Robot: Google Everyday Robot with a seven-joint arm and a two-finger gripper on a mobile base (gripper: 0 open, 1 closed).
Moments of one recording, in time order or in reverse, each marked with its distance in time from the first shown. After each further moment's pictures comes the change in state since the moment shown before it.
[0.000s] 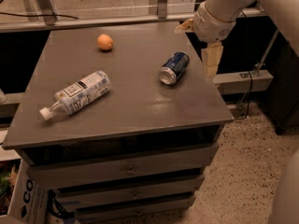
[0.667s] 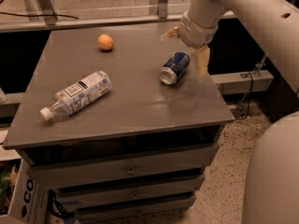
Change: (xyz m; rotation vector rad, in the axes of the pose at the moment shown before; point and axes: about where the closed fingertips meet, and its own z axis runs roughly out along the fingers) arm -0.009 -0.021 0.040 -0.047 0.007 -0.197
